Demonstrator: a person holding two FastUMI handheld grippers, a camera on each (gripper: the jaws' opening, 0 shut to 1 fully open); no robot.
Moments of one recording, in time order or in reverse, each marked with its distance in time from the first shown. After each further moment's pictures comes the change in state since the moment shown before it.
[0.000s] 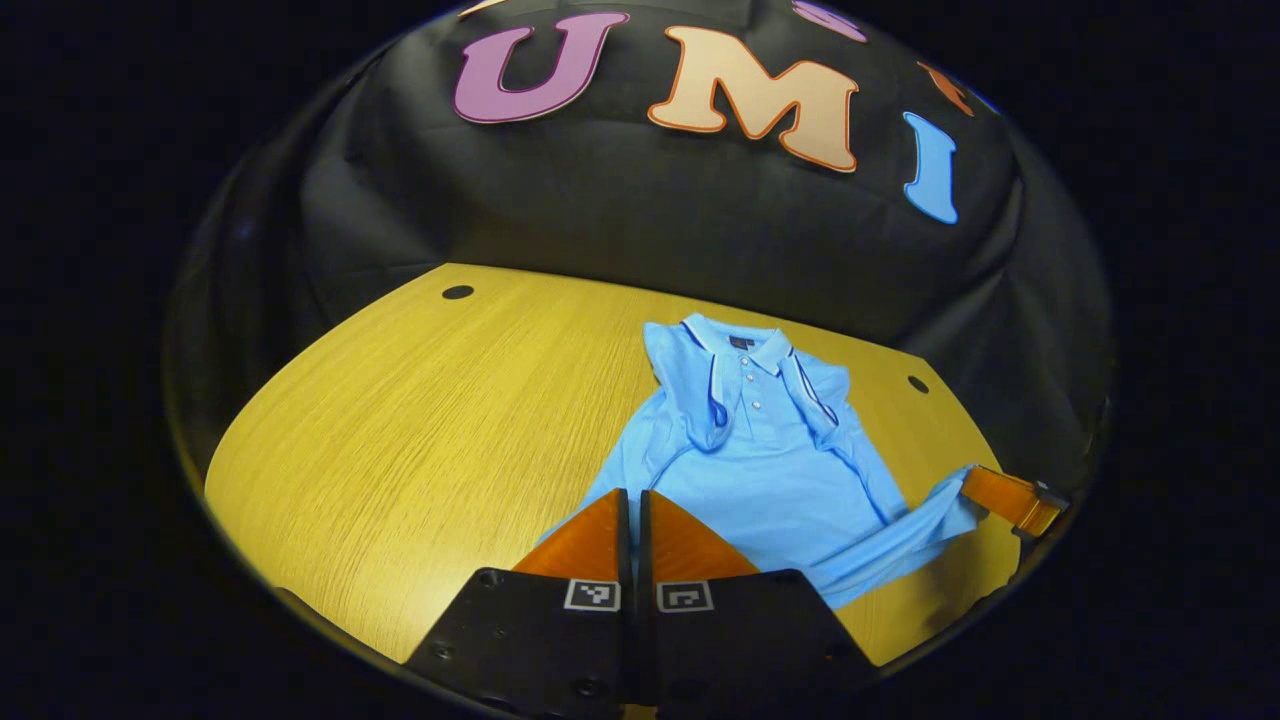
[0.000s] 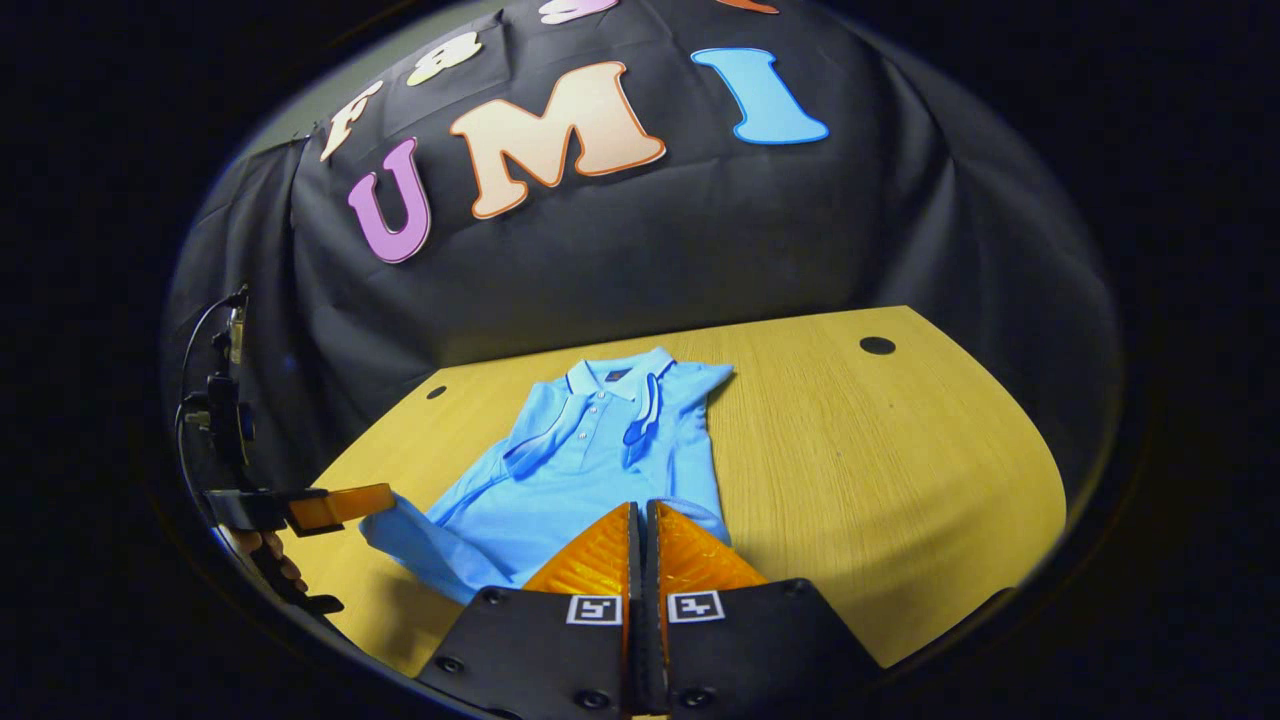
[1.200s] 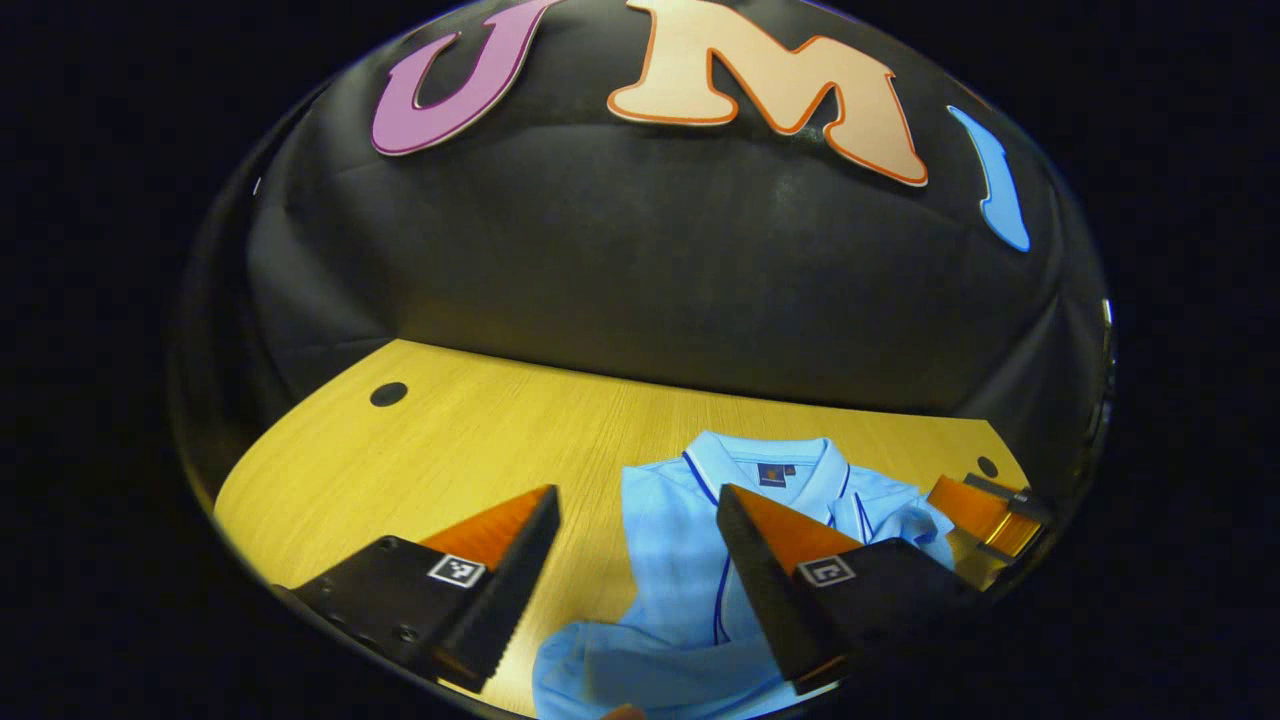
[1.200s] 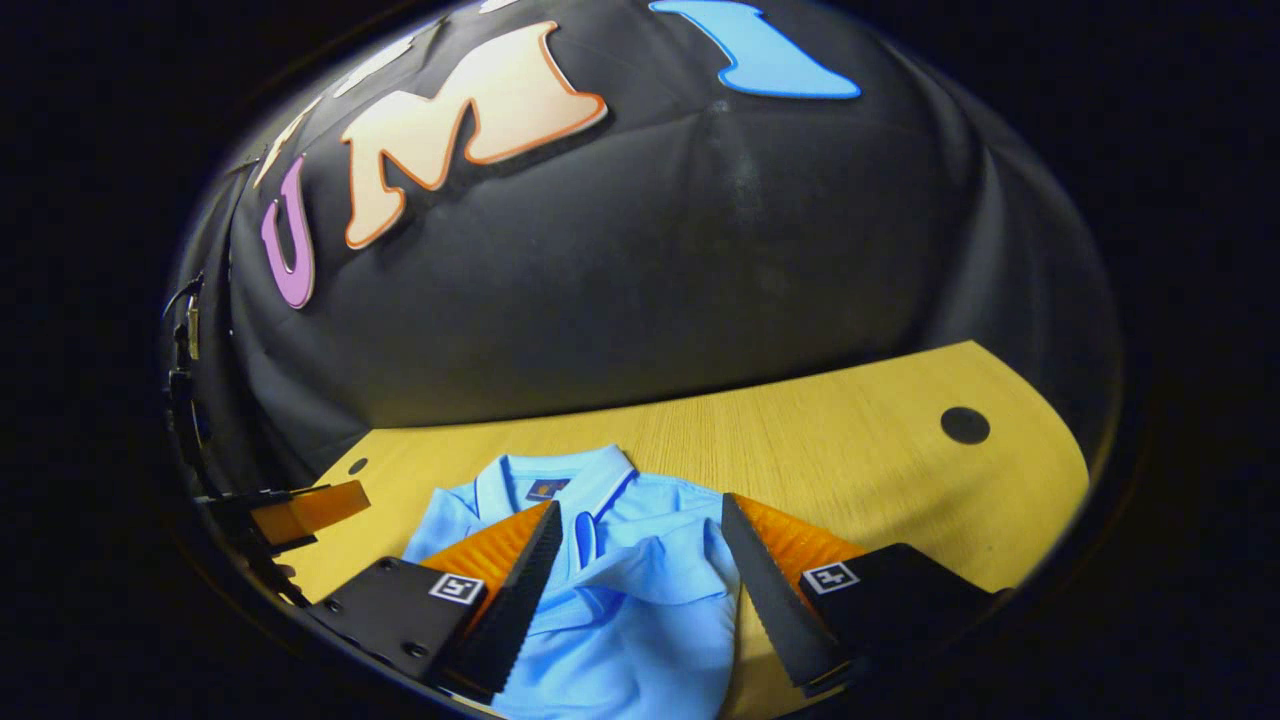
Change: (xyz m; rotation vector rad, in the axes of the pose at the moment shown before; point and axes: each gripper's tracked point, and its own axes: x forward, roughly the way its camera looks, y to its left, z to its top) left arm 0.143 -0.022 0.121 0.091 -0.132 0.077; right arm 0.187 -0.044 0.099 0.022 -0.087 -0.050
